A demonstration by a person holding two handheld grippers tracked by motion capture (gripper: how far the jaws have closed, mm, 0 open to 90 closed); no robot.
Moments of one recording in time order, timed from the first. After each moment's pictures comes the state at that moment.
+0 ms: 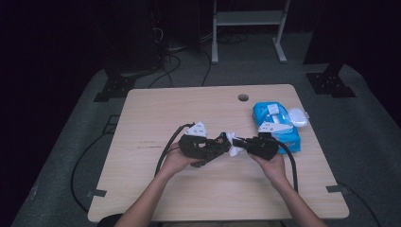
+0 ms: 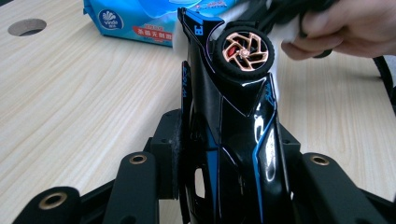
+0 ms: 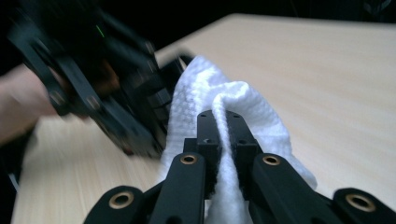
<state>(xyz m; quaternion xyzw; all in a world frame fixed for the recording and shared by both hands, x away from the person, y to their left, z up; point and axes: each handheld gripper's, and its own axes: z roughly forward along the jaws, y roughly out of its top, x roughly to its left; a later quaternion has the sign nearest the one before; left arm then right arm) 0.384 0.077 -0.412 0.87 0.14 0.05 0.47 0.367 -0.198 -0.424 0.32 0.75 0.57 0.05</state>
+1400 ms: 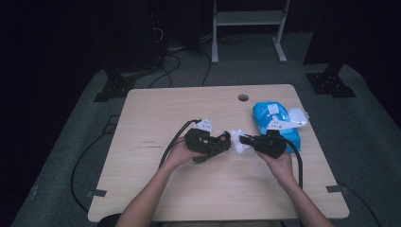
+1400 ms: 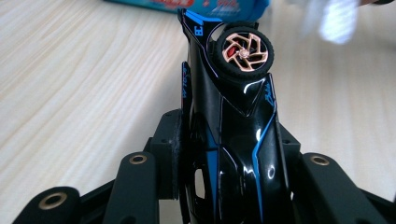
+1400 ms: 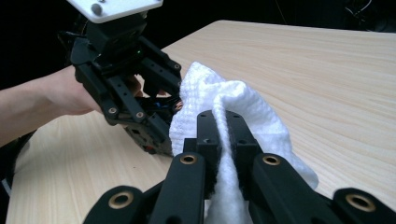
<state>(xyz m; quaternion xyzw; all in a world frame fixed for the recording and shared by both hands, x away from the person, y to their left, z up) 0.422 0.061 -0.432 0.90 0.15 0.04 0.41 0.368 -0.218 -0.420 0.34 0.75 0.56 0.06</state>
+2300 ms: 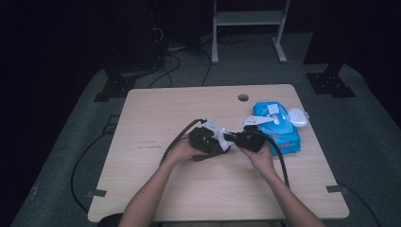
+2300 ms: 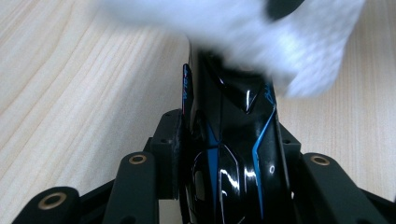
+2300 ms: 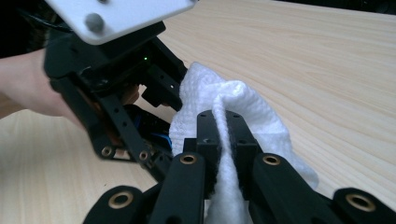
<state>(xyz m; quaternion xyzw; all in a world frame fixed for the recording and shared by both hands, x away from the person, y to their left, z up) 0.439 0.049 -0.448 0.93 0.13 0.01 0.35 0.400 -0.163 -0.433 0.34 0.78 0.52 0.07</state>
